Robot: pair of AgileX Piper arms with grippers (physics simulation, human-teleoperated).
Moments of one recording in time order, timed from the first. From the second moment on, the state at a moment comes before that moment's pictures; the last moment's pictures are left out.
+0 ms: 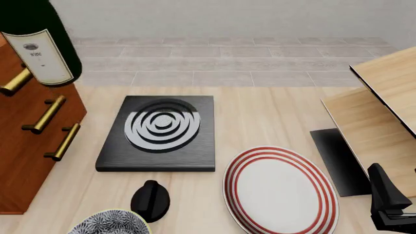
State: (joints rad) left arm -0.33 1.00 -1.74 0.95 0.16; right arm 0.00 0.00 0.00 0.00 -0.01
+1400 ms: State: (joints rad) left arm 0.04 1.17 -2.01 1.00 0.23; right arm 0.00 0.00 0.00 0.00 -0.01
